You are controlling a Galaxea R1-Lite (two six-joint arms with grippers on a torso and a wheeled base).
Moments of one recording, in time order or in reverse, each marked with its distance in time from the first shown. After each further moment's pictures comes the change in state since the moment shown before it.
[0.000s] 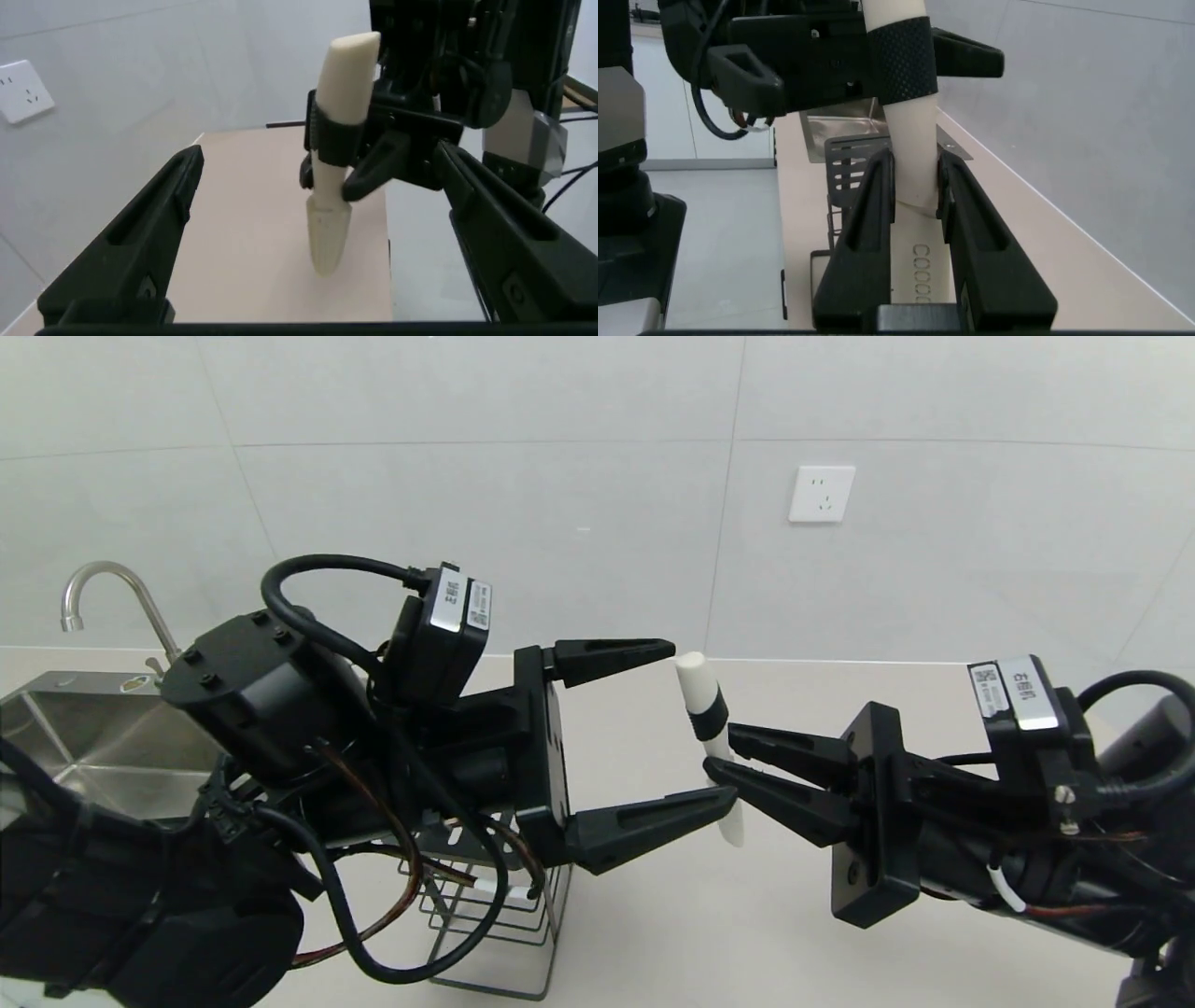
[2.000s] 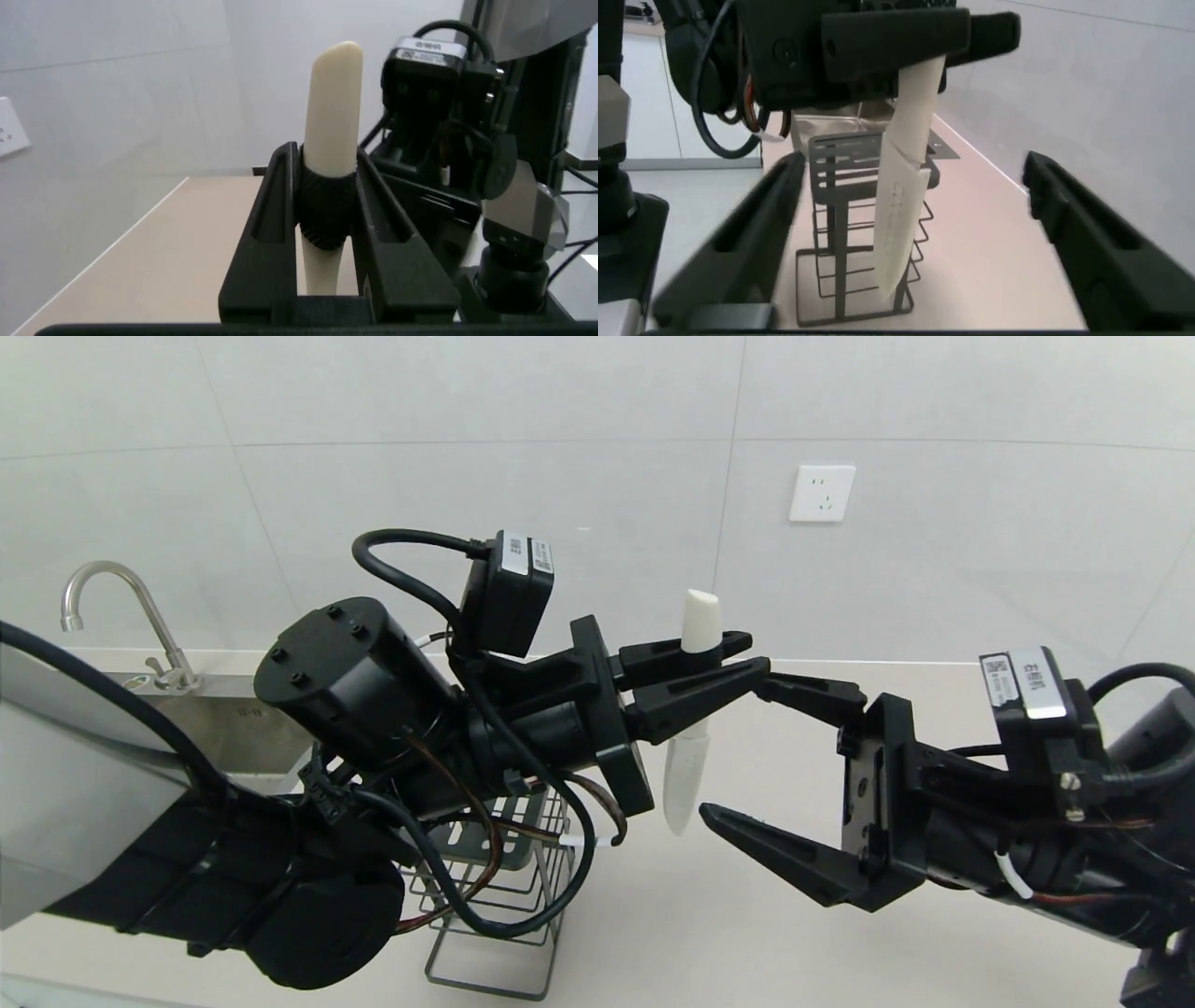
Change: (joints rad) left arm -0.058 0.129 -0.145 -0.130 0.095 -0.148; right arm -0.050 -0.015 0.007 0.005 0.002 -0.013
